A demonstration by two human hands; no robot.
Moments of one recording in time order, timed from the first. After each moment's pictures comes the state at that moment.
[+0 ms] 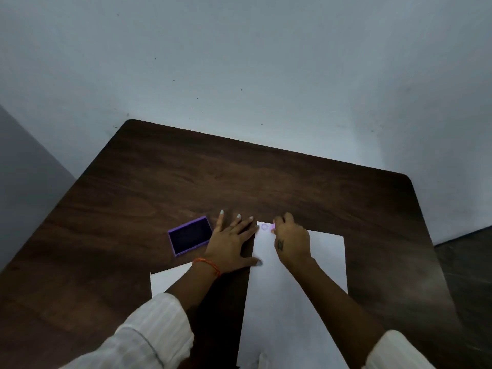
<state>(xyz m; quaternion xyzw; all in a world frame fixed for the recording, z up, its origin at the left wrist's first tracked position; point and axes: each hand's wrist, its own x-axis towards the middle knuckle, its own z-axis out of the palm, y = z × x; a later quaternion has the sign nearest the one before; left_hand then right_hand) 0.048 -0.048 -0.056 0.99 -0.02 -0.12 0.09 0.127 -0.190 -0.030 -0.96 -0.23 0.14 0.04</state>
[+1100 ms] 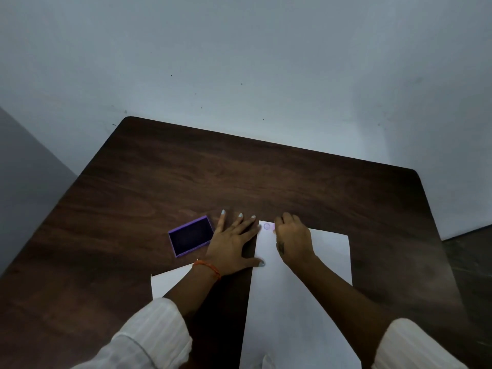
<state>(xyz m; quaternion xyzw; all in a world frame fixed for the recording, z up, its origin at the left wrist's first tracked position) 0.047 -0.046 -0.057 0.98 -0.02 -0.13 0.13 0.128 -0.190 -0.035 -0.94 -0.31 0.10 0.00</state>
